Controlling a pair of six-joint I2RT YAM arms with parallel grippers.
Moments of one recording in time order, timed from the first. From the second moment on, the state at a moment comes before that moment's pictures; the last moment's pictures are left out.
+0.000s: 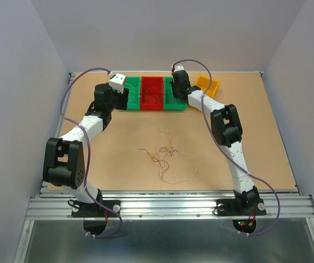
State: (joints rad) left arm -0.20 1.56 1.00 0.19 0.11 0.12; right arm 0.44 2.47 2.08 -0.23 0.30 0.07
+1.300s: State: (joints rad) left arm -0.04 1.87 1.17 0.22 0.30 0.02; right arm 0.48 2.46 1.96 -0.09 0.27 0.22
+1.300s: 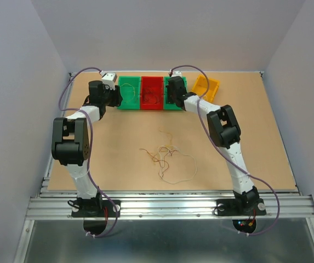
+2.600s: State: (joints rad) left arm -0.04 1.76 1.12 0.25 0.29 0.02; right arm 0.47 2.21 1.79 0.04 0.14 0.21
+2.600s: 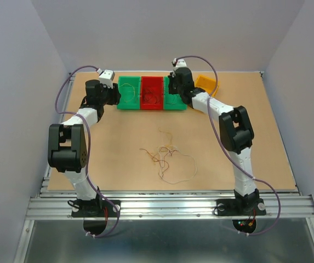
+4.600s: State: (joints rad) left arm -0.52 1.47 0.81 0.23 0.30 0.44; right arm 0.44 1.65 1.23 0.14 0.05 0.22
